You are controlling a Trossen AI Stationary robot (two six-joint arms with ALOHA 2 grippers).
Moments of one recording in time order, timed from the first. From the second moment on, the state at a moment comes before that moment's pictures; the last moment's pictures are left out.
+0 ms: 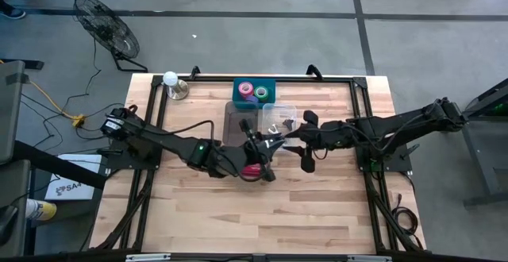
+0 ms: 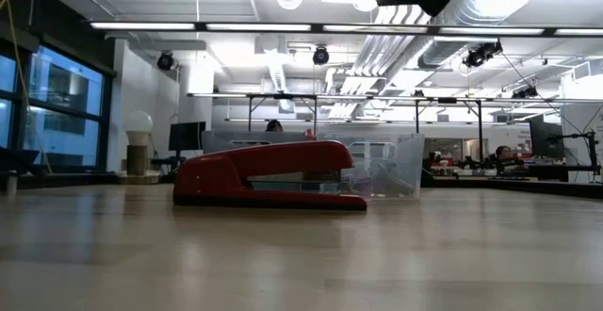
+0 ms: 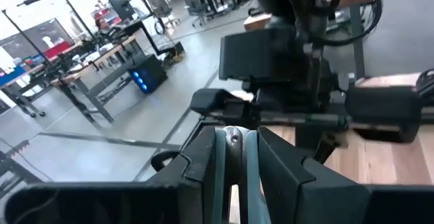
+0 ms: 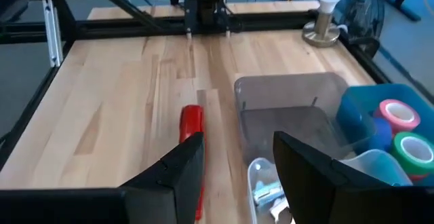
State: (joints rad) left arm -0.35 1.71 1.59 -0.07 -0.88 0.21; right arm 0.19 1.14 0.90 -0.23 0.26 0.15
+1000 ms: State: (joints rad) left arm -0.35 1.71 1.59 0.26 -0.85 0.26; right arm 0.18 1.06 0.90 0.17 0.11 0.05
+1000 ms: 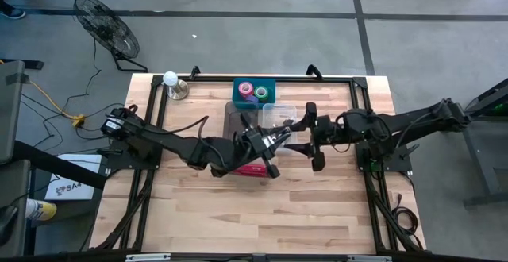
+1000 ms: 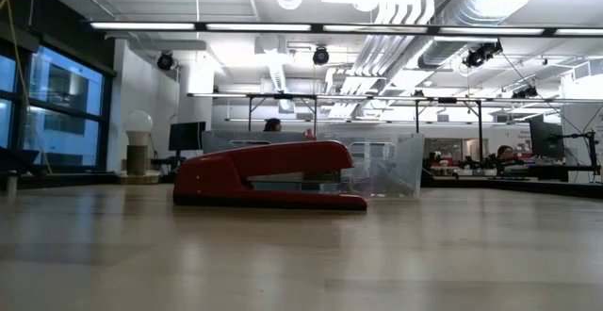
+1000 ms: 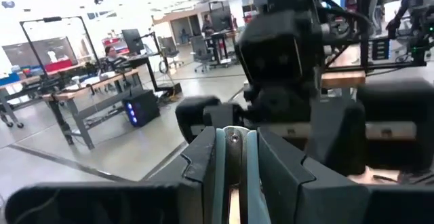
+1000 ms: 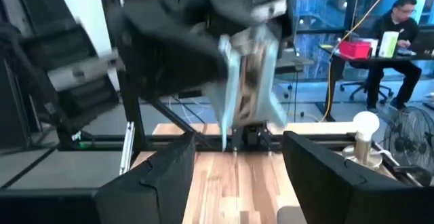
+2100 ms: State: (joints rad) left arm -0.35 1.71 1.59 0.28 -0.85 0.28; right arm 0.12 1.11 0.90 0.14 0.17 0.04
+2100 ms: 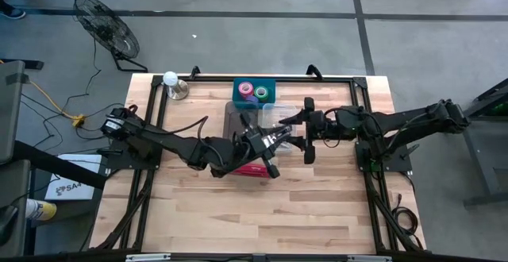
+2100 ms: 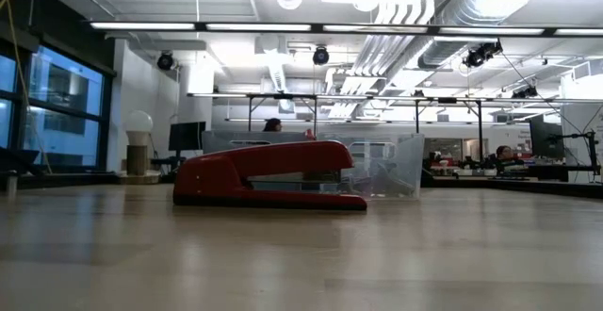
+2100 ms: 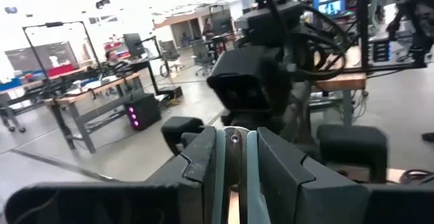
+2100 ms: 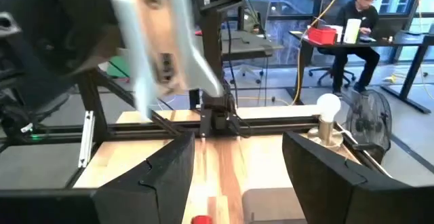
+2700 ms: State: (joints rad) left arm -0.35 1.71 1.59 0.26 -0.84 0.24; right arm 0.13 1.10 0.90 0.29 0.09 -0.05
